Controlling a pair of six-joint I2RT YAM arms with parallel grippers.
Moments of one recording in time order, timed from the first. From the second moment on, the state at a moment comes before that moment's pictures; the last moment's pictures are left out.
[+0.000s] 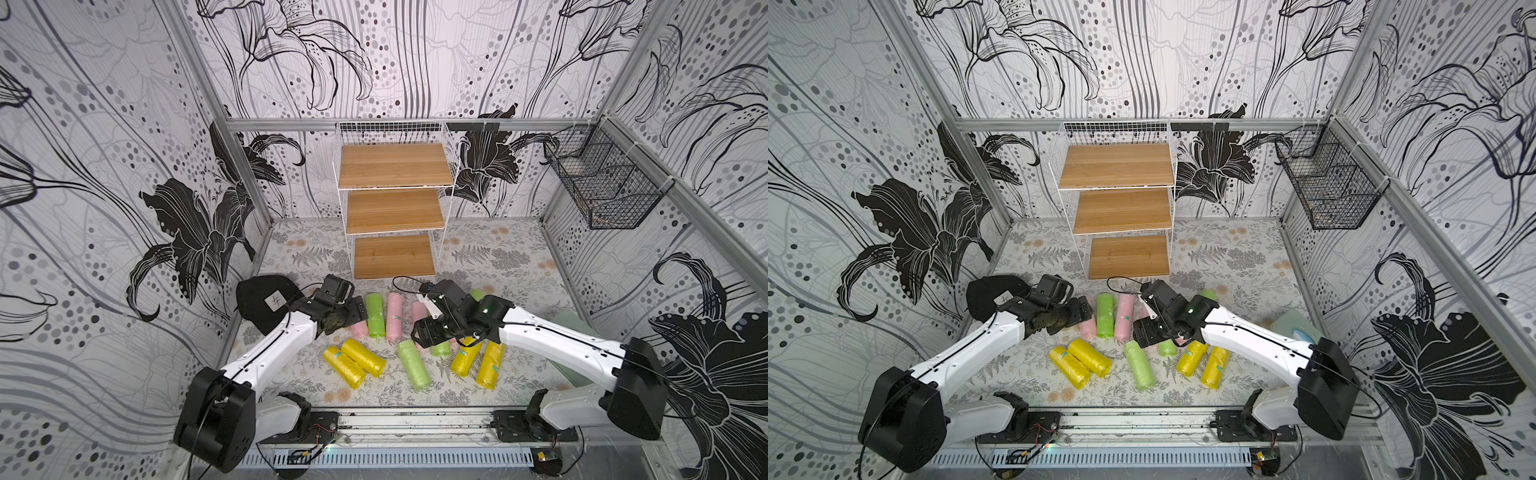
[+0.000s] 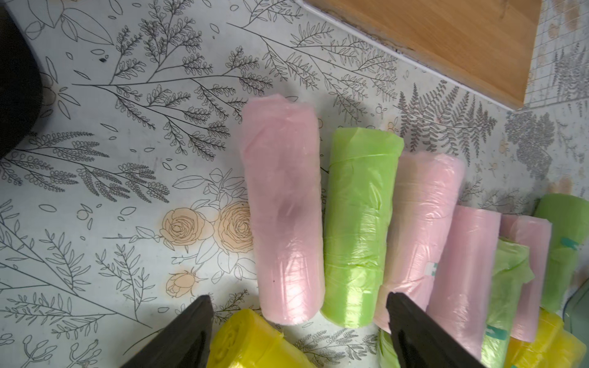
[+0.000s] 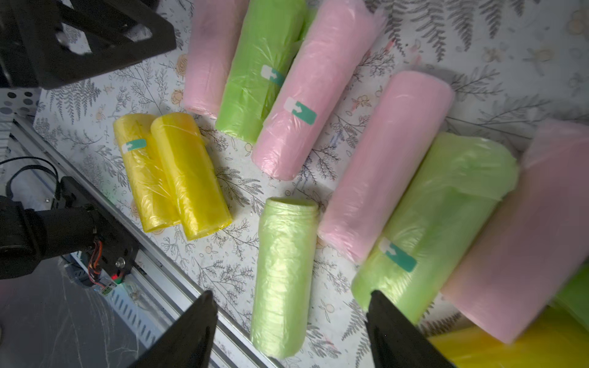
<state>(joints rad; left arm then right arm) -0.38 1.26 0.78 -0.59 0.01 -0.73 0.92 1.42 1.05 -0.64 -0.13 0.50</state>
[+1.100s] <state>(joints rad) -0.40 1.54 0.79 -0.37 -0.05 -0.70 0.94 1.55 1.09 -0.53 -0.11 0.50</state>
